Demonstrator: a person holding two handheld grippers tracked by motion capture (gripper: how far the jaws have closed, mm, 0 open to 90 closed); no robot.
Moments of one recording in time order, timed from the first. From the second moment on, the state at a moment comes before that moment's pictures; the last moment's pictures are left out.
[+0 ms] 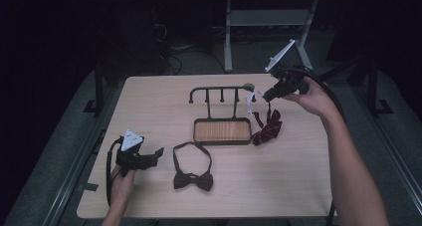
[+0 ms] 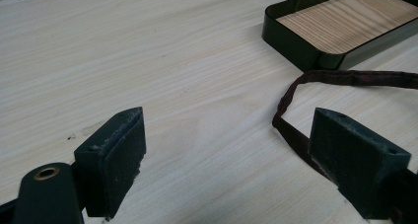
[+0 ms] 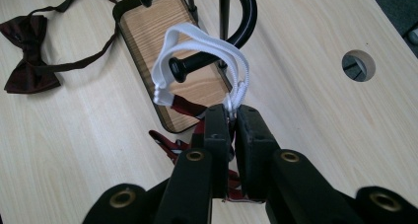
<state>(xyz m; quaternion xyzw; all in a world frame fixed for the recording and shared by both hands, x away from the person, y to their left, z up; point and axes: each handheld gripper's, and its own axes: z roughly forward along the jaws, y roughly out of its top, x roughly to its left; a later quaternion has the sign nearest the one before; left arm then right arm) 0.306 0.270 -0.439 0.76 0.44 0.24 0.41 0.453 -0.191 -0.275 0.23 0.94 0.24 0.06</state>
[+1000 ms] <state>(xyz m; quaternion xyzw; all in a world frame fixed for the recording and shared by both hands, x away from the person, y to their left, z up) 0.306 0.270 -0.438 0.77 0.43 0.24 0.40 0.441 -0.195 -0.282 0.22 0.94 0.25 0.05</state>
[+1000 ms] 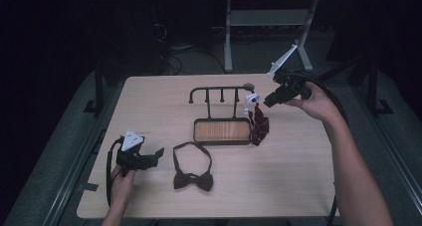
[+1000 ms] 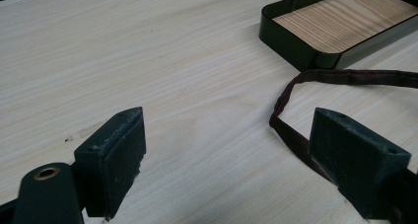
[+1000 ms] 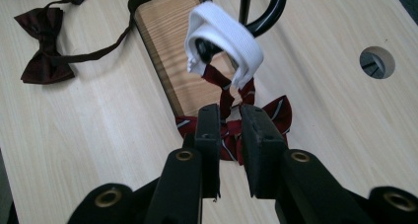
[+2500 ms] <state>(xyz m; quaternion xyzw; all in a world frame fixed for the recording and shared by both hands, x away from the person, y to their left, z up) 0.305 0.248 -0.435 0.82 0.36 0.20 0.40 0.360 -0.229 -0.359 0.22 0.93 0.29 0.02</state>
